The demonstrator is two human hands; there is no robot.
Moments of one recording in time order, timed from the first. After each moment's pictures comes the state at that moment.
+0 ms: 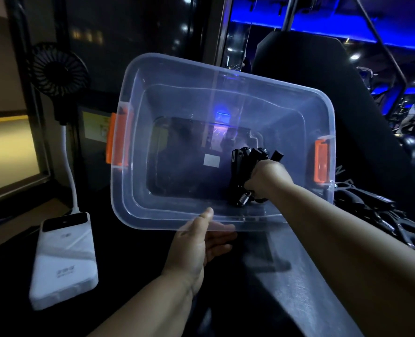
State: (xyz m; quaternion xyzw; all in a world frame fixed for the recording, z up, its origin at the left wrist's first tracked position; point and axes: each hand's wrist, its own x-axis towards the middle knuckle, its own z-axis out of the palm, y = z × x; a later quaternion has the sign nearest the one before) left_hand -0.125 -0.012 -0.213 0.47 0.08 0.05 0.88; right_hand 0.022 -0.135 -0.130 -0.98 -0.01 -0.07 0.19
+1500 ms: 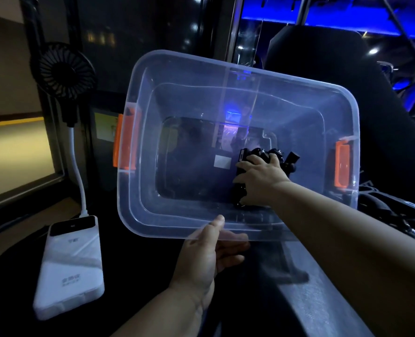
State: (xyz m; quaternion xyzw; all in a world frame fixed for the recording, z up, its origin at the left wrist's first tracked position) left_hand -0.124 -0.011 -0.213 0.47 0.10 0.03 0.88; right_hand 0.056 -0.117 -0.149 -0.91 -0.28 -0.15 -0.26
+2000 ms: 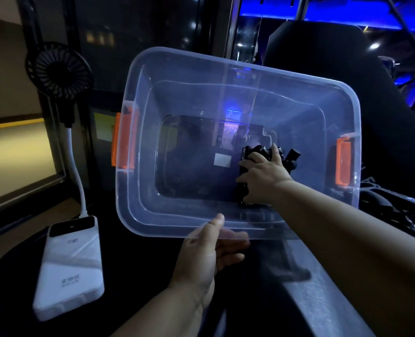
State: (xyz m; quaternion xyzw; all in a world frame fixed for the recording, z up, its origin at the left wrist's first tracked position) left_hand -0.122 -0.011 -0.216 0.47 0.10 0.03 0.88; right_hand 0.056 -0.122 -0.150 -0.92 -0.26 -0.14 -0.27
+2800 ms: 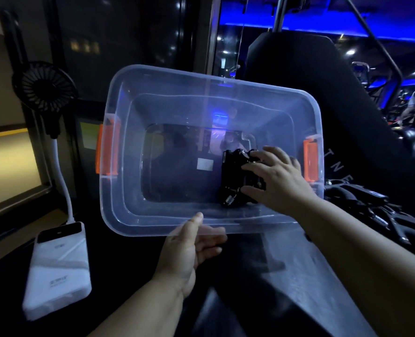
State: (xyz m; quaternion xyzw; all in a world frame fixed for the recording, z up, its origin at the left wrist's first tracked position) left_hand -0.124 -0.012 -0.213 0.48 0.09 0.07 0.87; right_hand 0.005 -0.188 -0.138 -0.89 -0.29 -0.34 0.01
